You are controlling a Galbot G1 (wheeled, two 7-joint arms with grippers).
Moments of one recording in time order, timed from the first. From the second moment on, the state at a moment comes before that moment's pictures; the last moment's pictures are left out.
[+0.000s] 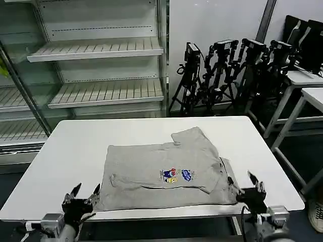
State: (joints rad) left arm 1.61 -1.14 -0.61 -2.35 -0.45 0.57 -0.30; right arm -1.43 1.12 0.55 2.26 0.45 -0.50 0.25
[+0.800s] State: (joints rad) left arm 0.96 -1.06 -0.32 -1.81 -0.56 0.58 -0.32; right arm -0.65 1.23 0.20 1.54 0.47 -0.56 0.25
